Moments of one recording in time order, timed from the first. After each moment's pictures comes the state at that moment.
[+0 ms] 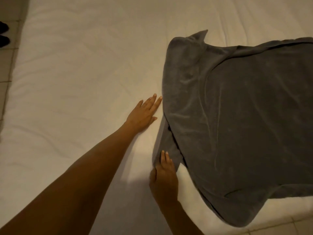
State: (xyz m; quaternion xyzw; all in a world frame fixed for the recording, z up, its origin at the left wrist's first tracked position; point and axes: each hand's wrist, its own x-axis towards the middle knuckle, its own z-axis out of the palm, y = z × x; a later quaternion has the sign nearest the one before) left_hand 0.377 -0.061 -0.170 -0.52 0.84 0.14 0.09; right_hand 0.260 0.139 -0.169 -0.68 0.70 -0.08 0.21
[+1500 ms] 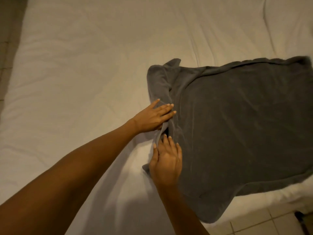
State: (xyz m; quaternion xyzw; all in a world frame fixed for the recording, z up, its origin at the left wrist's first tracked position) left_hand 0.306 -0.097 -0.083 -0.27 0.96 -0.04 -0.01; right_hand 0.219 0.061 -0.027 -0.64 0.74 -0.15 0.13
